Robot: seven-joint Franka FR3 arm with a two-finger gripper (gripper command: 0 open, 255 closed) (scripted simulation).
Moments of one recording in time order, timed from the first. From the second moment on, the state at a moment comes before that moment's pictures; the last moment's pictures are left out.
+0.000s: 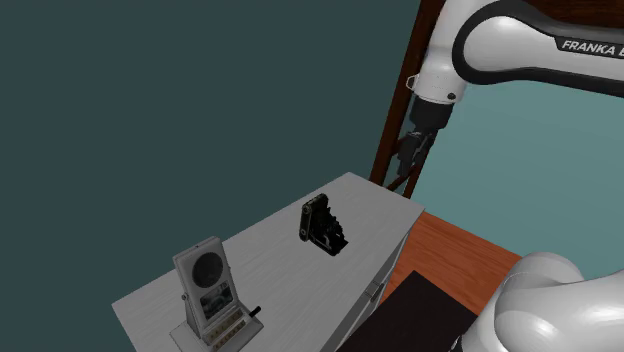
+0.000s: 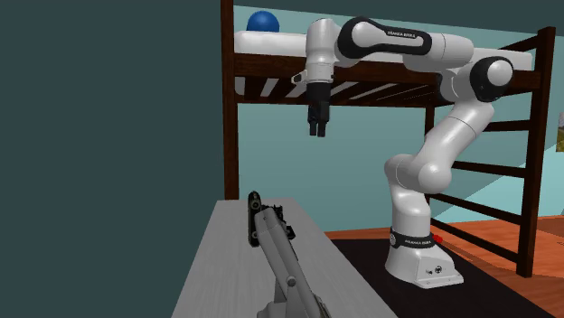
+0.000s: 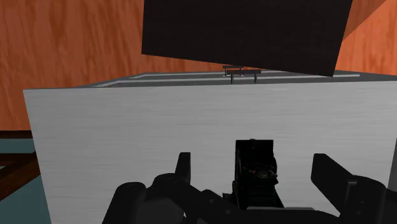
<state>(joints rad) -0.02 -0.78 0.00 -2.31 -0.05 1.55 -0.13</state>
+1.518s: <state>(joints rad) 0.00 -0.21 0.16 -2.35 -0.07 2.12 0.11</state>
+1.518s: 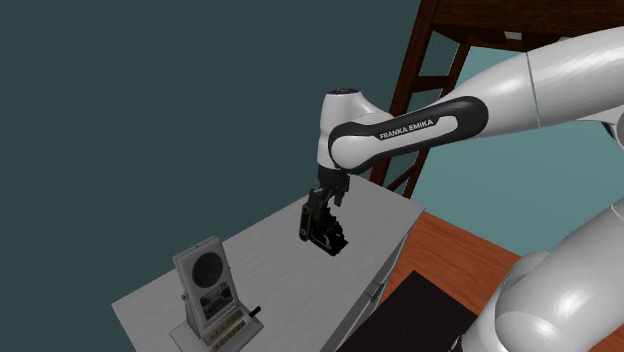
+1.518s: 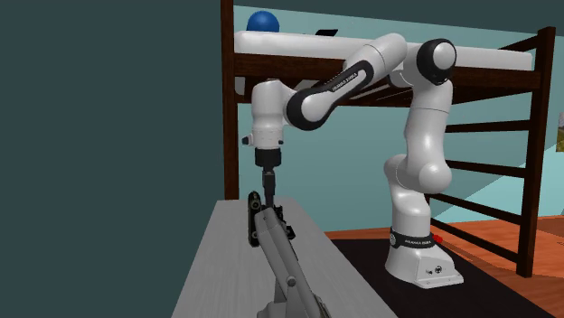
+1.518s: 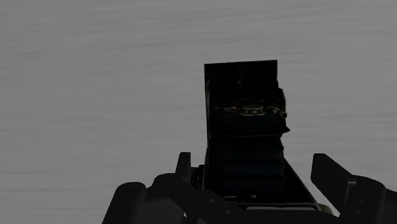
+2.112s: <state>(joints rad) 0.00 -0.16 0.17 -2.39 -0.08 2.21 0.13</state>
